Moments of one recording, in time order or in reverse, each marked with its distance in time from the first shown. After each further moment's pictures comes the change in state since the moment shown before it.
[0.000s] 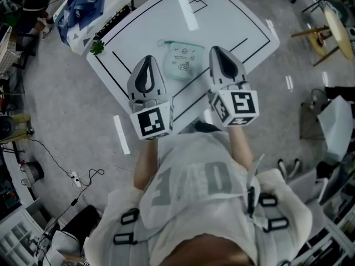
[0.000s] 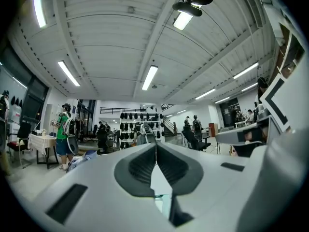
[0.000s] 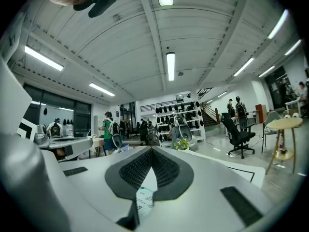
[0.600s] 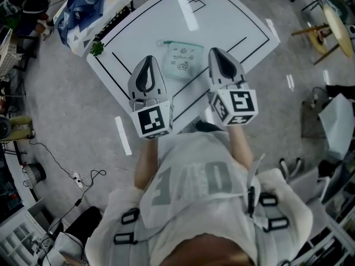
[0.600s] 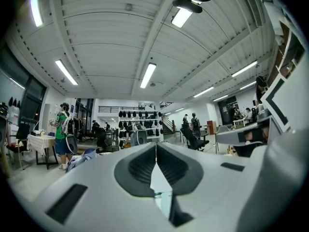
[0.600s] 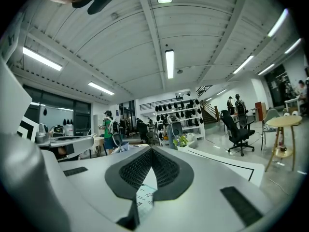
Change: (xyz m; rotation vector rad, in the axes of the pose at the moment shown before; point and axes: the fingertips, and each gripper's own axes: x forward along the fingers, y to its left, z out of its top) left arm 0.000 -0.006 -0.004 0.012 0.026 -0.020; right arm -0.005 -0.004 -0.010 0.019 0.022 -0.006
